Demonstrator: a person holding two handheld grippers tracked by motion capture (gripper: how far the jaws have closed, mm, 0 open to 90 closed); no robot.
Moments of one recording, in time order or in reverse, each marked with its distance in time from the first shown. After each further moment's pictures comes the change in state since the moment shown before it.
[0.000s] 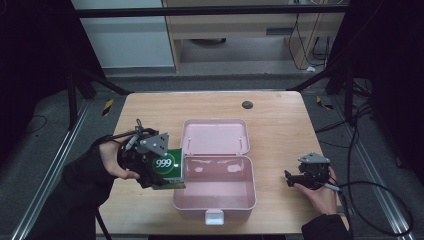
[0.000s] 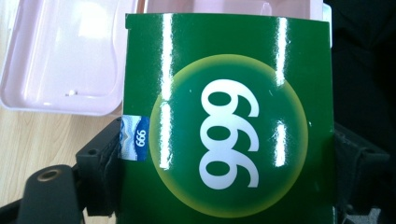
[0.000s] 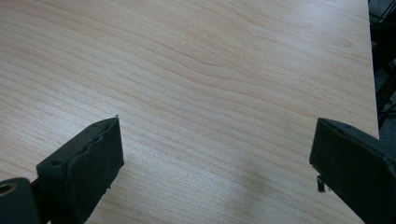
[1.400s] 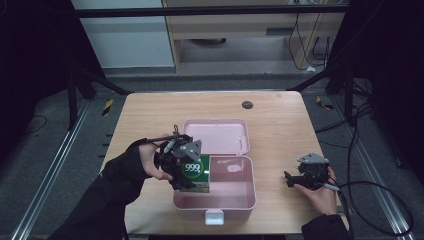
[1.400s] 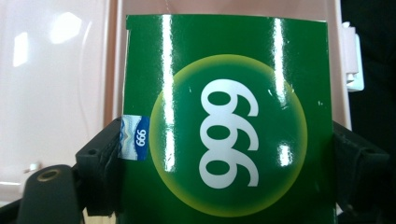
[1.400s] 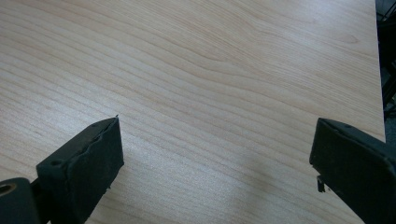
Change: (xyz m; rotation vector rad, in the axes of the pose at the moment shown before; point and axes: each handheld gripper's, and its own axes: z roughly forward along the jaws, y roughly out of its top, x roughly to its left) left arm 0.009 0.042 0.064 0.032 -0.057 0.070; right arm 0.000 -0.002 0.002 0.012 0.006 -0.013
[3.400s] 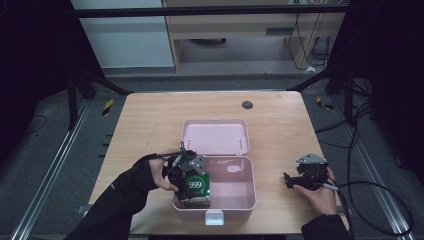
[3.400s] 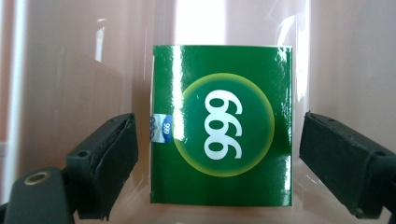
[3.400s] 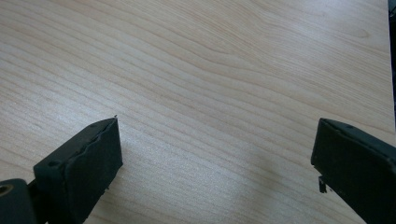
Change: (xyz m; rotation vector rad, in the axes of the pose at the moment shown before) left arm 0.001 -0.025 0.064 0.081 -0.010 -0.050; right arm 0.002 -0.001 0.003 0.023 0.010 -0.012
